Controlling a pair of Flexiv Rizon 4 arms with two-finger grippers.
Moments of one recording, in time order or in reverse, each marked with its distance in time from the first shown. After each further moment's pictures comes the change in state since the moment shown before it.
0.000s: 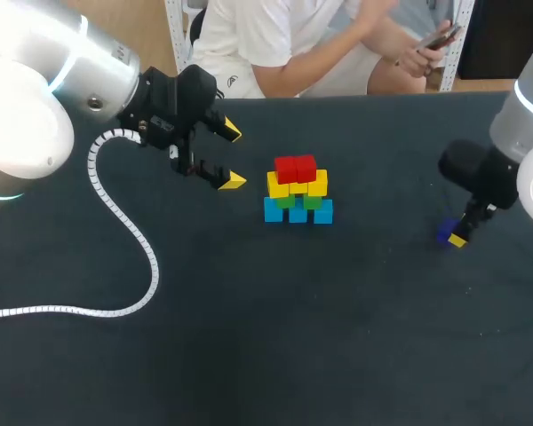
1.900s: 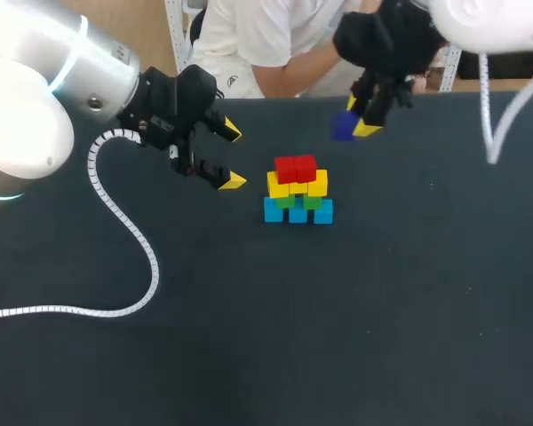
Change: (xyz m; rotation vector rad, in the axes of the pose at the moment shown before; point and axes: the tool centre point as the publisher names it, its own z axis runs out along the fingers) left arm 0.000 0.000 0.000 0.000 0.000 0.000; right arm -0.202 0.071 -0.152 -0.041 -0.123 -0.807
